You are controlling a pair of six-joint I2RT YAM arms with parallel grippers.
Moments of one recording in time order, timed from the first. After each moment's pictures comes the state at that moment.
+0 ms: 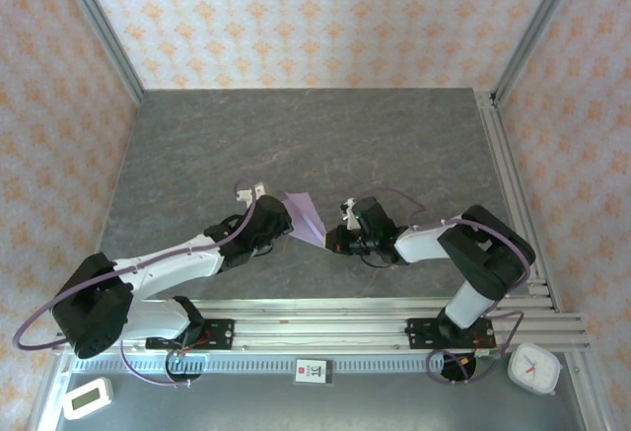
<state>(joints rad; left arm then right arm) -0.74 1.24 0.59 -0.10 -0.29 -1.04 0.70 1.64 0.52 0.36 -0.45 0.83</state>
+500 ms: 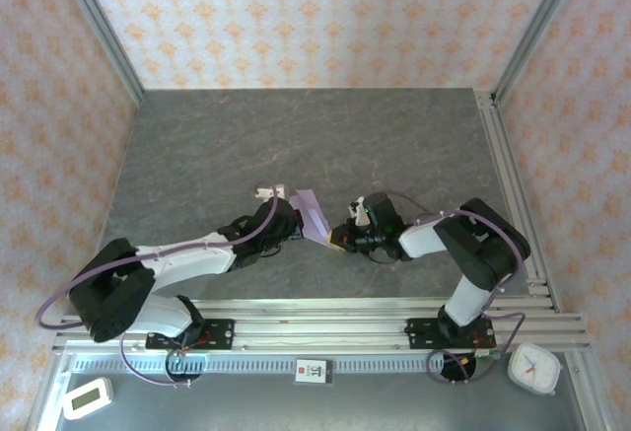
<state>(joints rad) -0.76 1.38 0.59 0.07 -0.18 -0.84 0.60 1.70 0.50 0.45 -0.60 1.00</state>
